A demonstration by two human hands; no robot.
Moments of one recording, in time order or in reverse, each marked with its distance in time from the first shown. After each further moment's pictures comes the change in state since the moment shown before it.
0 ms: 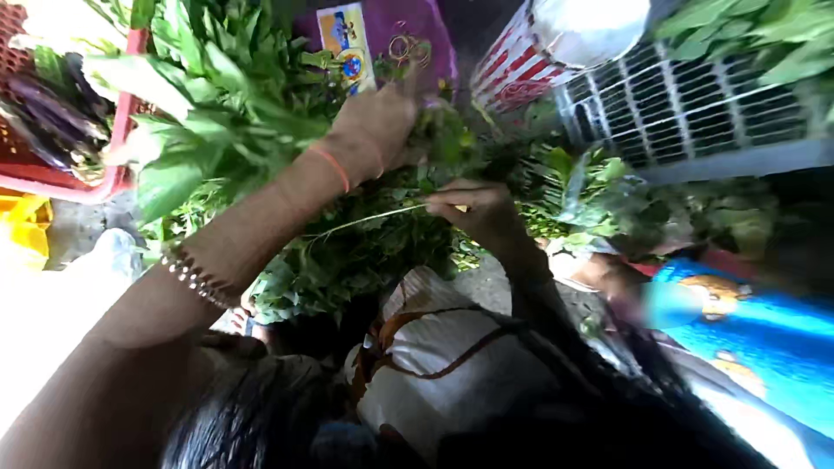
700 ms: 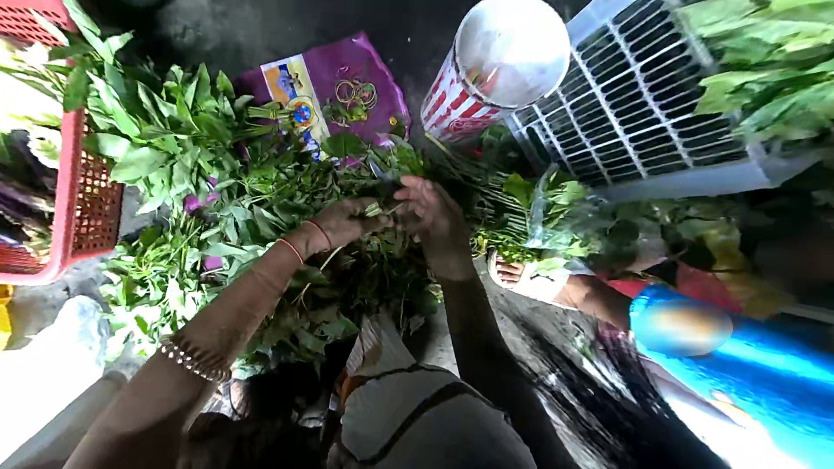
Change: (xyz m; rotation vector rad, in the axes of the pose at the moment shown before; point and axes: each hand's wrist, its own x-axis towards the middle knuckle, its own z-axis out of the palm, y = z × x) left_hand 0.040 -0.008 0.085 -0.863 -0.403 0.014; right_hand 0.034 0.024 0.016 0.850 0.260 0.478
